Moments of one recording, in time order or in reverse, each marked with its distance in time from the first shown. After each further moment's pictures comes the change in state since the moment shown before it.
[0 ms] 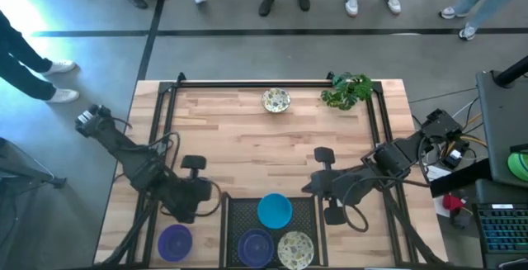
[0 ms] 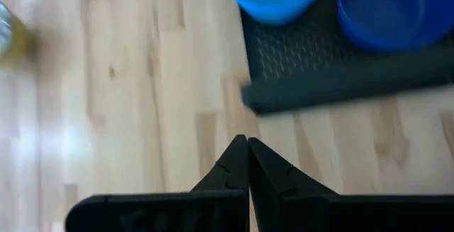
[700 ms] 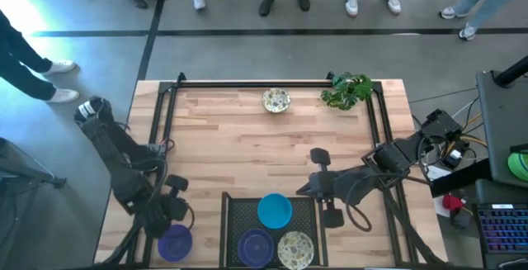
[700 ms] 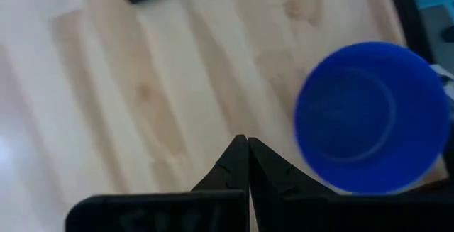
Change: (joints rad) left arm -0.281 -0.126 -0.347 0.124 0.226 -0.147; right arm -0.001 0.002 0.000 0.112 -0.002 -0.044
